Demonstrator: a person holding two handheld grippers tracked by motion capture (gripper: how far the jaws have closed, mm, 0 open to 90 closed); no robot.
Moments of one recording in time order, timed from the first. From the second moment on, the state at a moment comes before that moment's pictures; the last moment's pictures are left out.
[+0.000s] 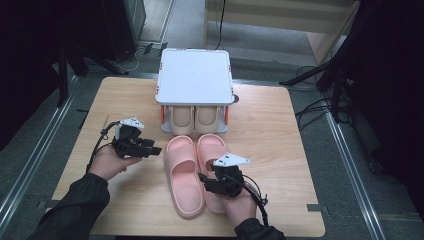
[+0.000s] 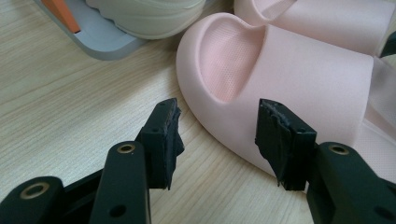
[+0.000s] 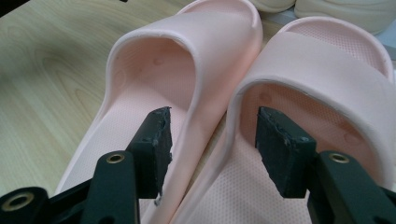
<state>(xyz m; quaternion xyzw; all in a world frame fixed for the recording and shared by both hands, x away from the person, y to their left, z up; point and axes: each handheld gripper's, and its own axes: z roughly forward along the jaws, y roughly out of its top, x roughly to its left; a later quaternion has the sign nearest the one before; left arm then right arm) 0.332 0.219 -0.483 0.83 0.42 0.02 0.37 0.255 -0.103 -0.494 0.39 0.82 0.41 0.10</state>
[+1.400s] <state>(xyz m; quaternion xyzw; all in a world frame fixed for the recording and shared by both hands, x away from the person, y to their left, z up) 0.298 0.248 -0.488 0.81 0.45 0.04 0.37 0.287 -0.067 -0.510 0.41 0.82 0.37 0.14</state>
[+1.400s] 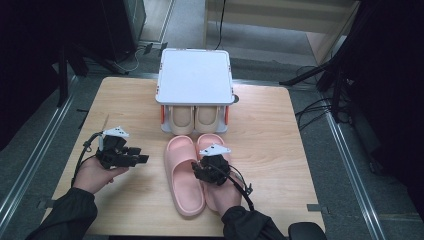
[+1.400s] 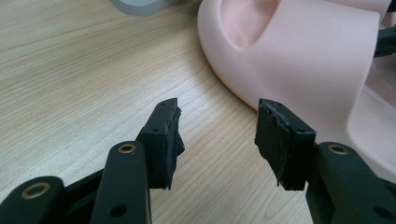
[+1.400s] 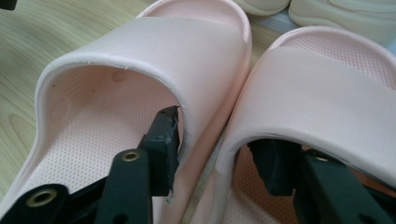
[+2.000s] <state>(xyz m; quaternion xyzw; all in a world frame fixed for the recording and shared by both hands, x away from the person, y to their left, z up) 0.298 0.251 -0.487 0.81 0.46 0.04 0.37 0.287 -0.076 -0.506 0.40 0.83 0.37 0.11</state>
